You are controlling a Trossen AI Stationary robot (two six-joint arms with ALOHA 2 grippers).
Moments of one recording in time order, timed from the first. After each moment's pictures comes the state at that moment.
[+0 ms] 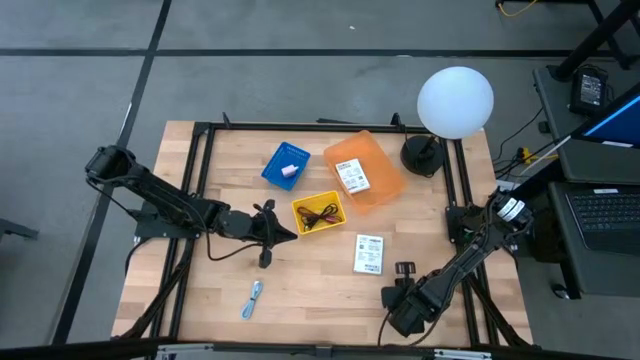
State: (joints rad) left arm -0.34 1.25 0.49 0.39 -0.32 -0.30; right arm 0.81 1.85 1.11 -0.77 0.13 0.78
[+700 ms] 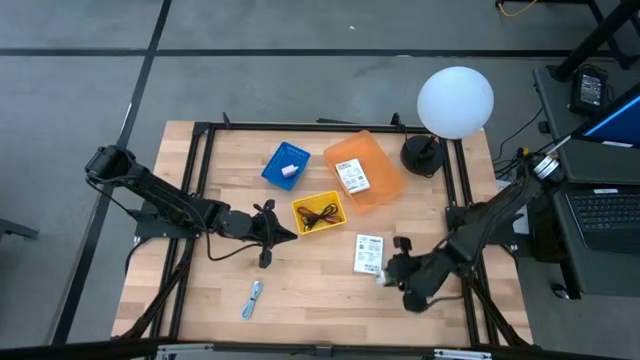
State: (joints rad) left arm -0.34 1.25 0.49 0.38 -0.32 -0.30; right arm 0.72 1.36 0.85 -0.43 0.31 0.57
